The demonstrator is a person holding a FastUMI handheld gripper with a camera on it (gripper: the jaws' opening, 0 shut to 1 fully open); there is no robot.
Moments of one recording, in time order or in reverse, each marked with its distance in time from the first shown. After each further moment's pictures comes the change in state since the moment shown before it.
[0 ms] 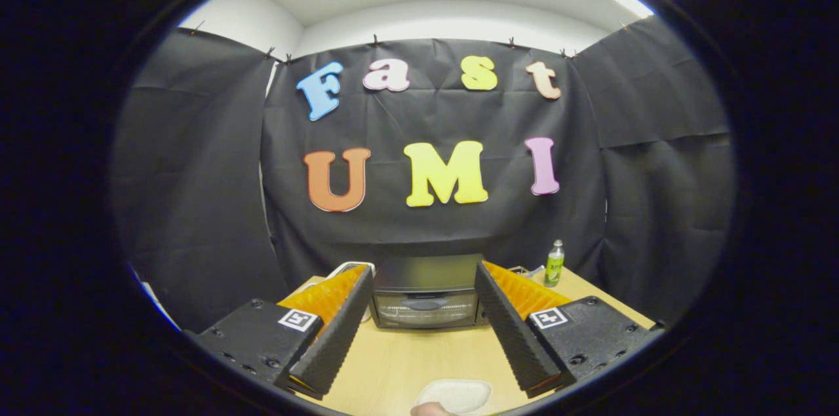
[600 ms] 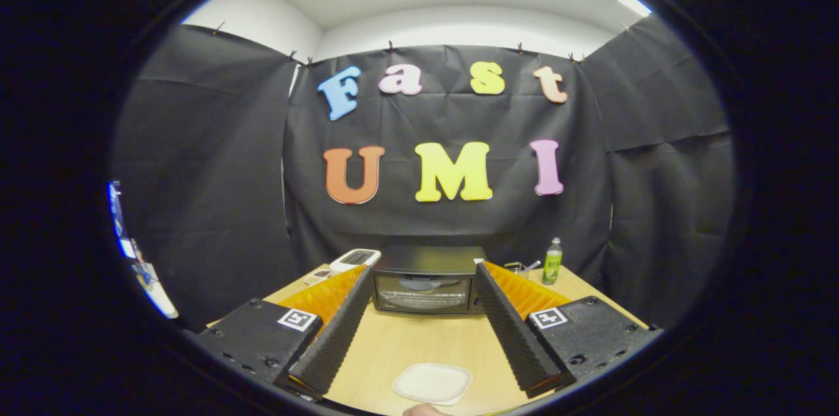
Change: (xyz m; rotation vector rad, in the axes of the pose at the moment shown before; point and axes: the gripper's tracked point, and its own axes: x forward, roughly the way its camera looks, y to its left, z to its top) arm -0.054 -0.038 -0.030 -0.022 -0.013 0.074
